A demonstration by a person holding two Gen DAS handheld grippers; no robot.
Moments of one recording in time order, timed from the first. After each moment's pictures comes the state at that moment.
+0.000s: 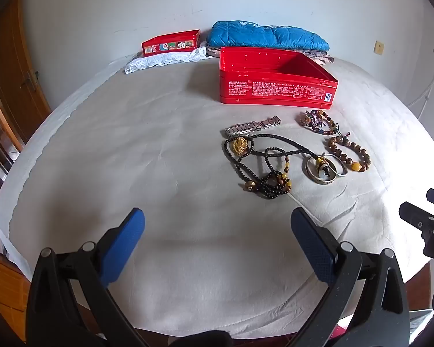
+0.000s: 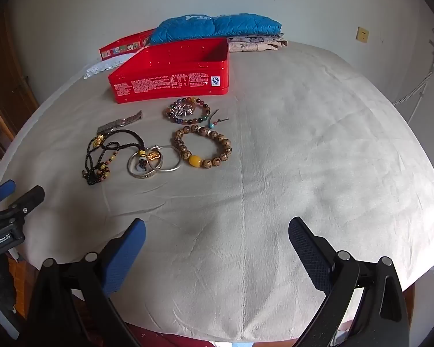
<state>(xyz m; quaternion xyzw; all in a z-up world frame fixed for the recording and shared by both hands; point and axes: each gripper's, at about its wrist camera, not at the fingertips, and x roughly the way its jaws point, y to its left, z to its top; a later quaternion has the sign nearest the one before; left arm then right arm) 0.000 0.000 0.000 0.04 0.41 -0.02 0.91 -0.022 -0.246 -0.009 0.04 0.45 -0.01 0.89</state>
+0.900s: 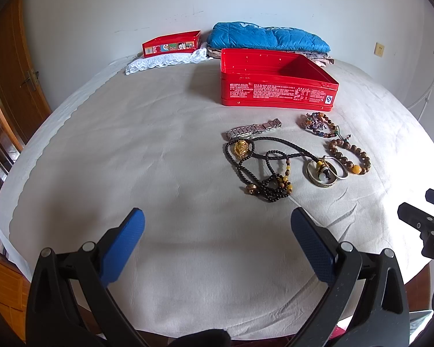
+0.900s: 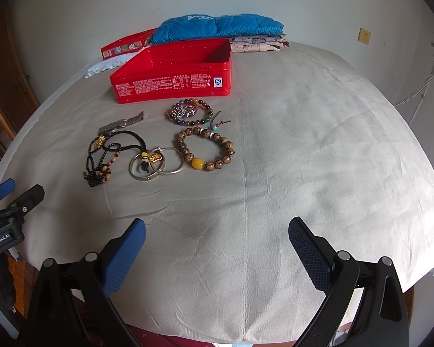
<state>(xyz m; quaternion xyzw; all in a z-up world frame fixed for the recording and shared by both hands) 0.001 0.001 0.002 0.03 0.41 -0.02 0.91 -0.020 -0.244 -0.007 0.04 0.45 -0.01 0.89</state>
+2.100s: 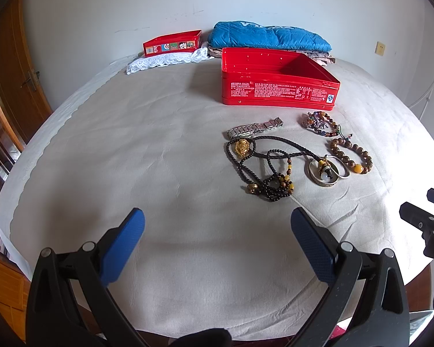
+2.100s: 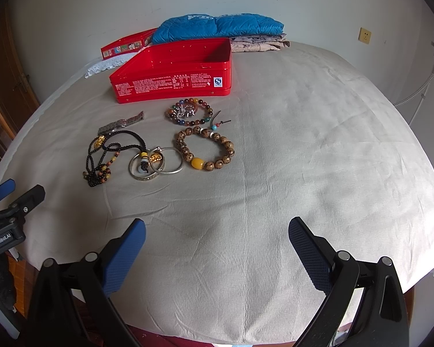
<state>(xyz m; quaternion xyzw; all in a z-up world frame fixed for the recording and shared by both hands) 0.001 0.001 0.002 0.03 0.41 -0.02 0.91 -0.018 -0.245 -0.009 0.04 0.45 -0.01 0.89</state>
